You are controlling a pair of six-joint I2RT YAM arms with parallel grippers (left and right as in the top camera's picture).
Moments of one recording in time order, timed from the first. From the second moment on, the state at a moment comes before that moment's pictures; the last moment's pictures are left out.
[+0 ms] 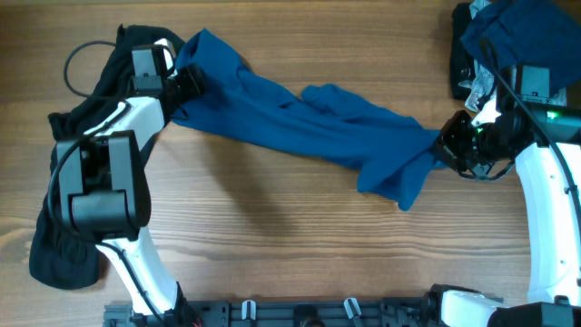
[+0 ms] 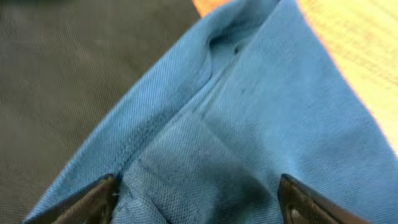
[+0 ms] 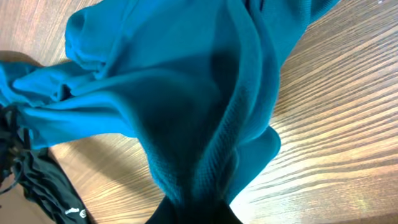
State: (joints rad) left arm 0.06 2.09 1.27 -0.03 0.17 -0.35; right arm -0.14 1.41 1.31 -1.25 -0.33 0.57
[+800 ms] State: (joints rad) left arm 0.06 1.58 1.28 -0.81 0.04 -0.52; right arm -0.13 1.40 1.31 -1.21 -0.44 0.63
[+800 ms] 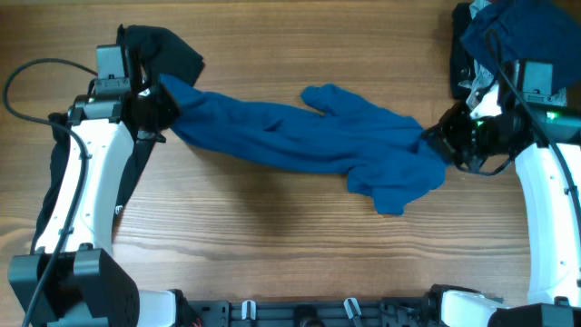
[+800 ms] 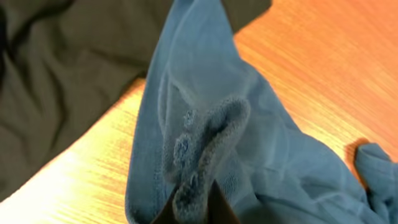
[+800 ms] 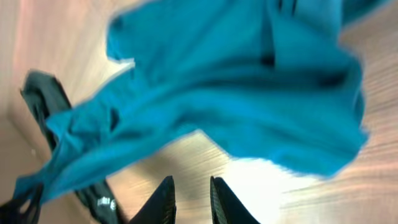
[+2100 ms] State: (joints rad) left arm 0.06 1.58 1.28 -0.78 0.00 -0.57; right arm 0.13 1.36 0.58 -0.56 -0.26 0.74
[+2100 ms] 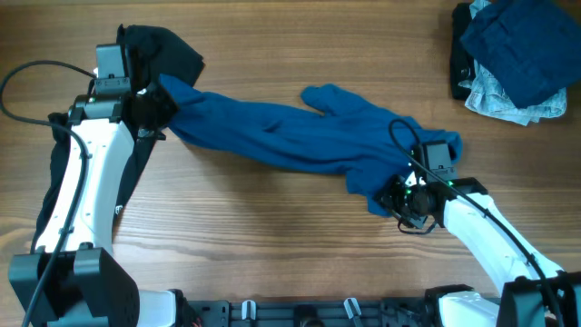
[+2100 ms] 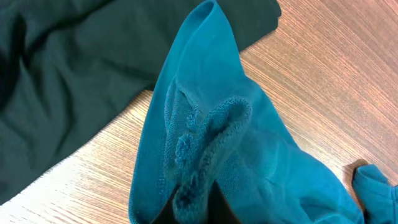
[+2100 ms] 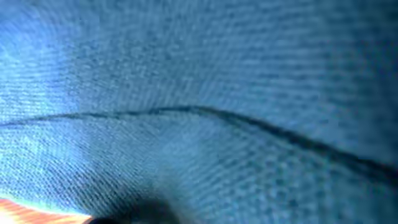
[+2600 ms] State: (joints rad) left arm 0.06 1.29 1.28 -1.04 0.01 -0.59; right arm -0.02 1.23 1.27 -1.20 0.01 0.78
